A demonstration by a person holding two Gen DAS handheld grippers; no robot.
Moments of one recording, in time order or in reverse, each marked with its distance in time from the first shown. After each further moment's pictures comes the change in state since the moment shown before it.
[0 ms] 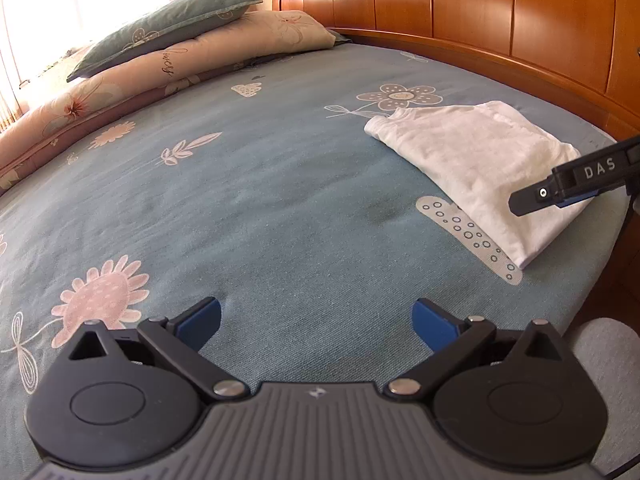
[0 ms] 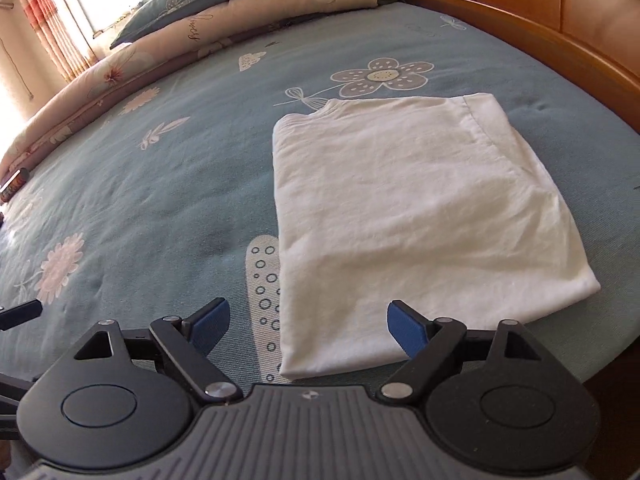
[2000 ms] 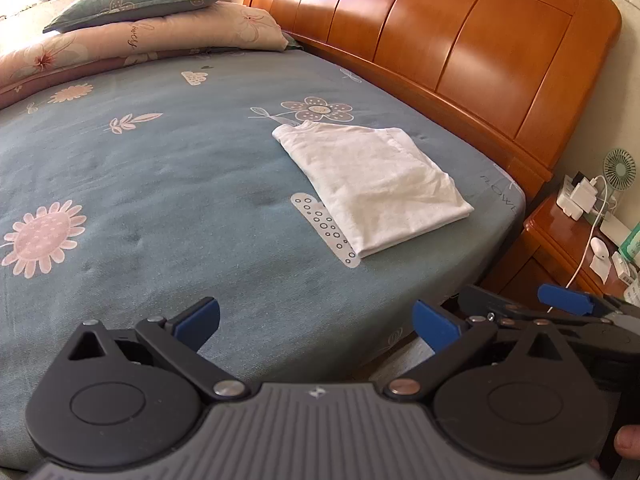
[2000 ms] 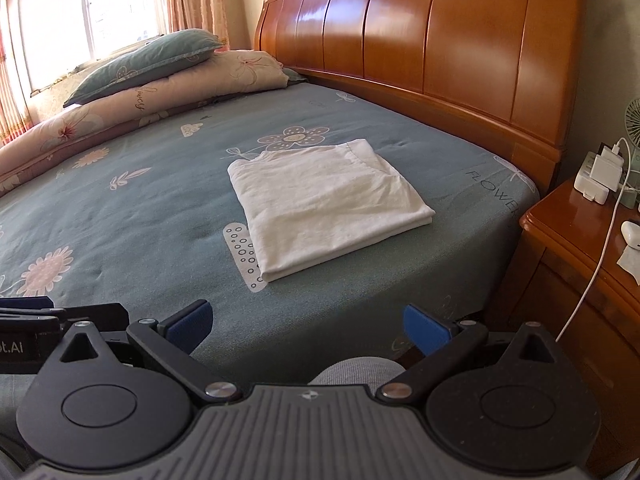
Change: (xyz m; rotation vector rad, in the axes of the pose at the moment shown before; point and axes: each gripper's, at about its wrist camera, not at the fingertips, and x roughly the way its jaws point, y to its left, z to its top) left arm -0.096 -0.039 -0.015 -0.157 0.027 -0.252; right arm -0.150 0.055 -0.130 0.108 -0.274 -0.261
